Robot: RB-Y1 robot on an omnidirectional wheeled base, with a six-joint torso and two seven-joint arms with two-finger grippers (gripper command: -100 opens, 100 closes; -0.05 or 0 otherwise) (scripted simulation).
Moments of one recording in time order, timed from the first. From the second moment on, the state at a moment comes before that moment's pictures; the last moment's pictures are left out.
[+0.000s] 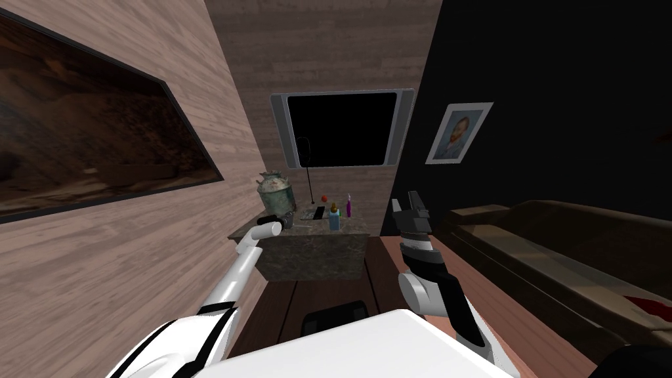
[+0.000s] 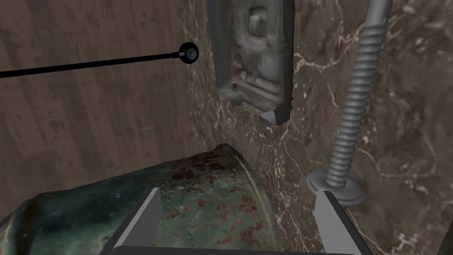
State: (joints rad) left arm -0.49 0.34 0.08 -1.28 0.43 0.74 -0.19; right arm 0.53 -0.01 -0.07 -2.39 -0.10 -0.47 0.06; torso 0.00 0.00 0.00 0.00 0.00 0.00
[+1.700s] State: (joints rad) left arm -0.75 0.39 0.06 -0.93 0.40 1.20 -0.18; right arm 0.53 -0.01 -0.07 -2.39 -0.10 -0.47 0.06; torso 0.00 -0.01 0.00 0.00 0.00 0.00
